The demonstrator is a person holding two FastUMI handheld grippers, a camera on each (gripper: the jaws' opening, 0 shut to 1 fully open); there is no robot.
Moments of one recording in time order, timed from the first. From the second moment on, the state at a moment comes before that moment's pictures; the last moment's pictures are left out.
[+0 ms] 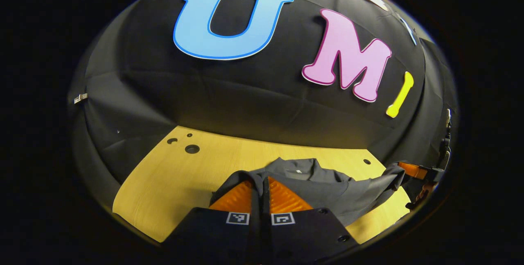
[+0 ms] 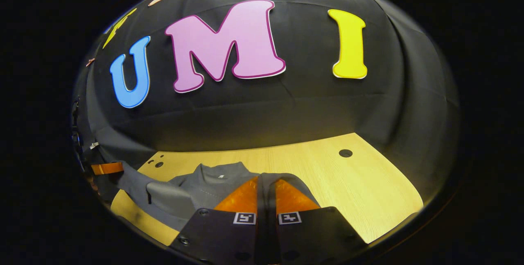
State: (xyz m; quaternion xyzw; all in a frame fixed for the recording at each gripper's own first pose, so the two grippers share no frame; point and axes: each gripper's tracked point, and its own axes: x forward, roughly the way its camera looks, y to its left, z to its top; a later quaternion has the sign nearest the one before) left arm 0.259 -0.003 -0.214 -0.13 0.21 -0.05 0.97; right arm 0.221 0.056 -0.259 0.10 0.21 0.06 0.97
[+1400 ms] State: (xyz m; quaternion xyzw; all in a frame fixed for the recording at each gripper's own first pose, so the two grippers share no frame) left arm 0.365 -0.001 -0.383 -0.10 0.30 0.01 0.95; right arm 0.311 0.070 -0.421 0.02 0.31 0.06 0.95
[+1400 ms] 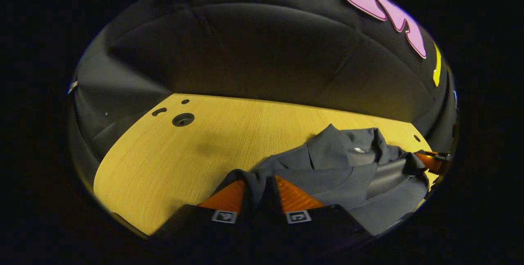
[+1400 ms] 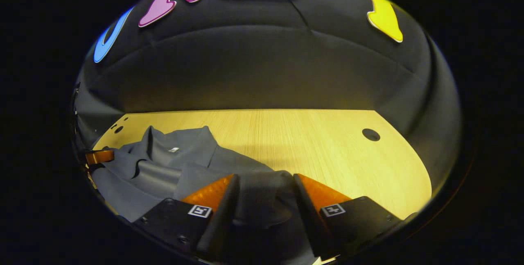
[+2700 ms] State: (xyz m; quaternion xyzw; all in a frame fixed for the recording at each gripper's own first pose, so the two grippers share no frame) left arm 0.156 -0.021 -0.186 -0.07 0.20 -0.06 0.97; right arm 0.145 0.070 -0.208 0.03 0.21 0.15 0.97
